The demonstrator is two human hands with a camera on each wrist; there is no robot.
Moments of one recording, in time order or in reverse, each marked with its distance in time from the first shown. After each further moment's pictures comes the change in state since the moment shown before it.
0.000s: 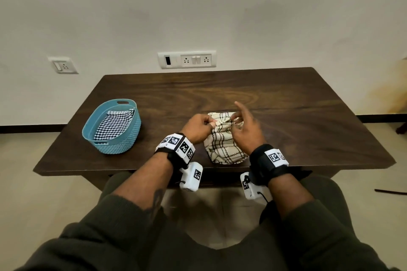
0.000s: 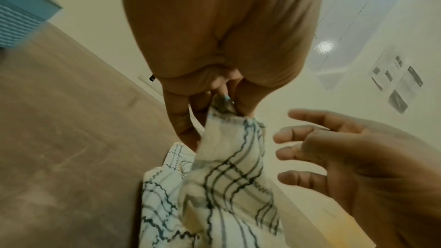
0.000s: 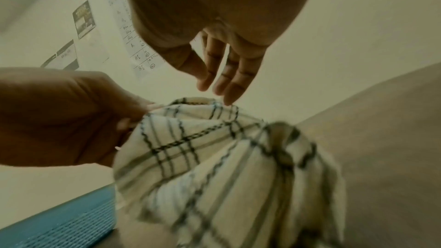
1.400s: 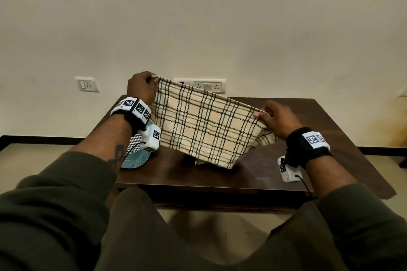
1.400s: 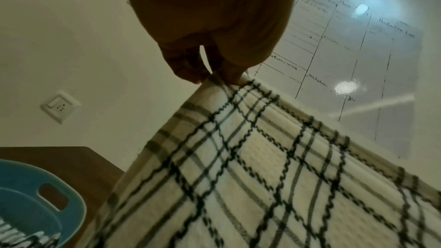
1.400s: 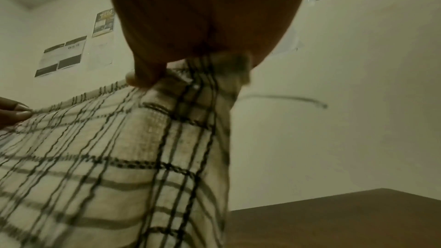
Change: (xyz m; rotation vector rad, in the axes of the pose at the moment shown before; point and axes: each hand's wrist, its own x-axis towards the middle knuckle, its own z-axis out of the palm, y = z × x) left_hand 0.006 0.025 -0.237 0.234 0.797 0.099; right_hand 0.059 -0.059 -0.105 -0.285 -0.055 -0.135
